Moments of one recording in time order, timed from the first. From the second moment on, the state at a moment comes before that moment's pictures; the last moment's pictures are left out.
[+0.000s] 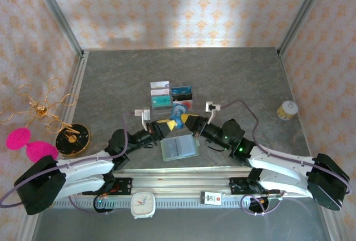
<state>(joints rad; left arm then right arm) -0.77 1.01 0.20 0.98 0.26 -0.89 0.94 0.99 0.39 0.62 -0.06 0.94</state>
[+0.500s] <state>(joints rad) -0.63 1.19 0.97 -0.04 0.30 -0.04 0.79 0.69 0.43 0.01 0.09 0.82</state>
